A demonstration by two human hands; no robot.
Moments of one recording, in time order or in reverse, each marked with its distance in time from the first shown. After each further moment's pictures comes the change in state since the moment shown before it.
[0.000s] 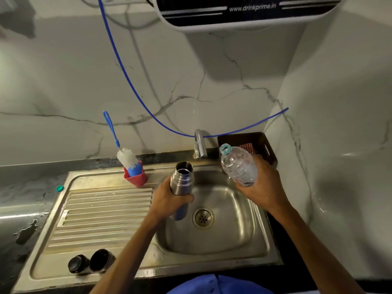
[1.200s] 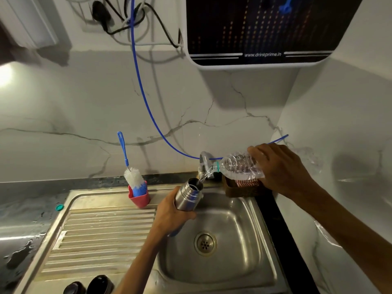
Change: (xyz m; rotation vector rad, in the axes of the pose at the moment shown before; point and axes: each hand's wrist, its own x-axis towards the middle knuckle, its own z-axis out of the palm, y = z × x) left_hand 0.011 -0.005 -0.025 -0.005 -0.003 0.150; right_hand 0.065 -0.056 -0.063 -0.786 0.108 -0.678
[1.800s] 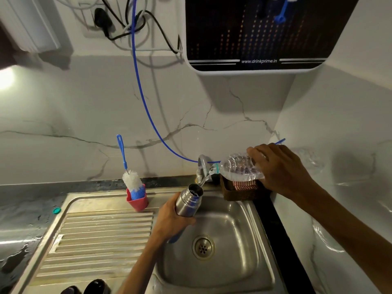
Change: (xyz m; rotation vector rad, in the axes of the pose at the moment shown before) left_hand 0.000 -0.009 0.010 0.017 -0.021 0.010; right_hand 0.003 0.007 -0.008 -0.035 0.001 -0.030
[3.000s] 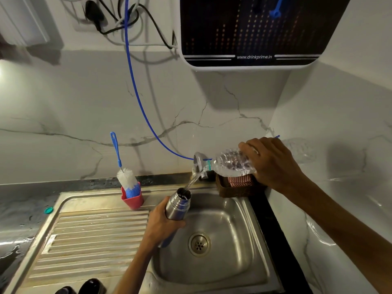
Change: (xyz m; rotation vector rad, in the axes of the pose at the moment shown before) left_hand -0.009 -0.028 0.004 0.001 0.045 -0.068; right_hand 0.007 -0.004 0.001 -0.018 0.011 -0.002
